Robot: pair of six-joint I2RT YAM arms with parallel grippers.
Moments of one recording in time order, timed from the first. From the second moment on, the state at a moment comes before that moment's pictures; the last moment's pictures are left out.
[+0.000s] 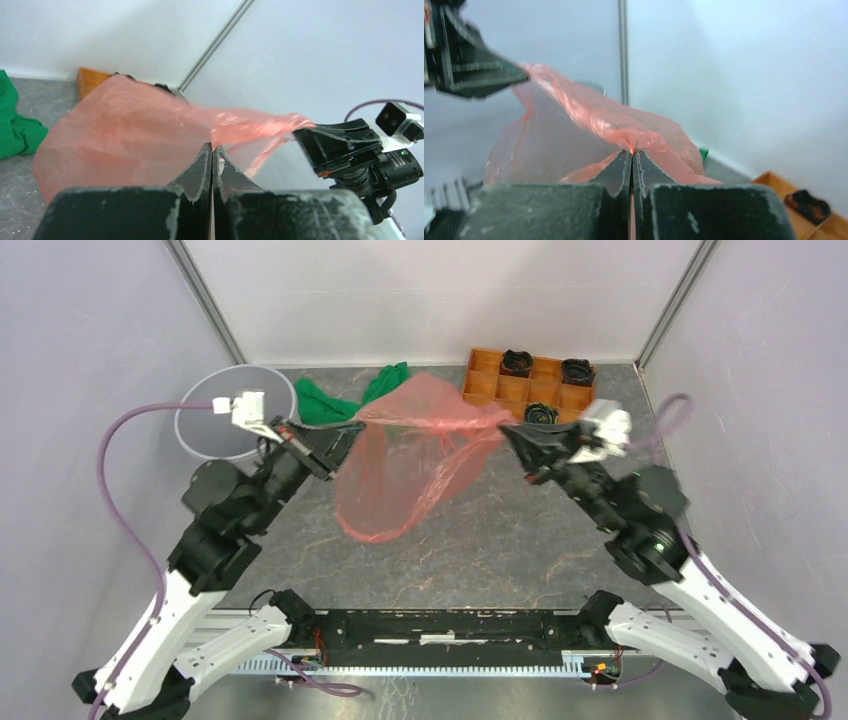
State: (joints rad) left arm -0.67 0.75 1.14 -0.26 -0.06 -0.65; right arm 0.81 0.83 0.99 0.08 -0.02 0.01
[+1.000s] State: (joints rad) left arm -0.67 0.86 1.15 -0.37 0.01 -0.64; right arm 0.80 0.99 0.95 -0.16 0.30 -0.04
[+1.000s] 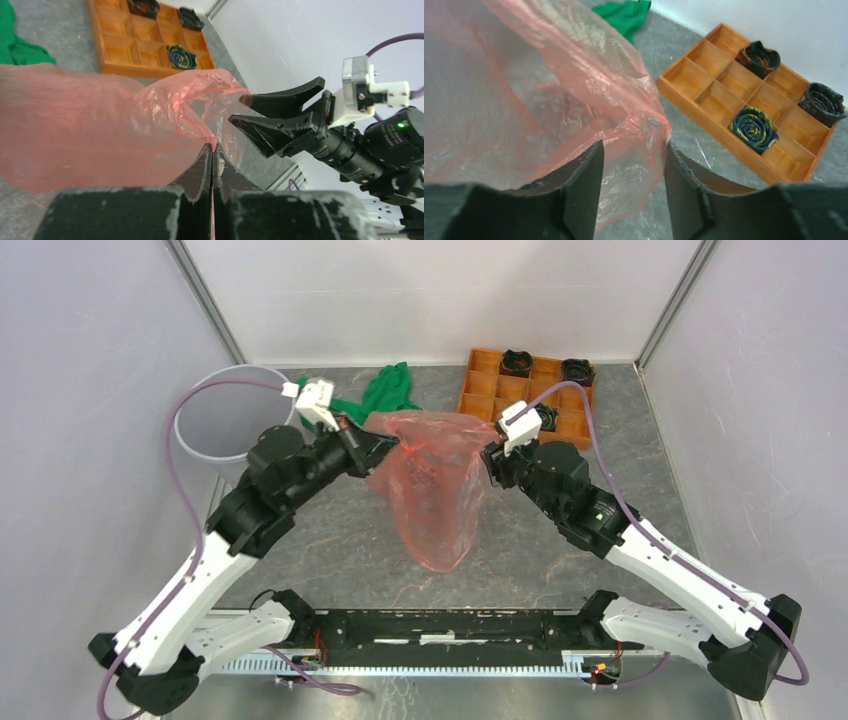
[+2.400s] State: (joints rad) left arm -0.67 0.90 1.13 -0.42 0.11 -0.53; right arm 0.77 1.23 0.95 0.19 -0.11 -0.31
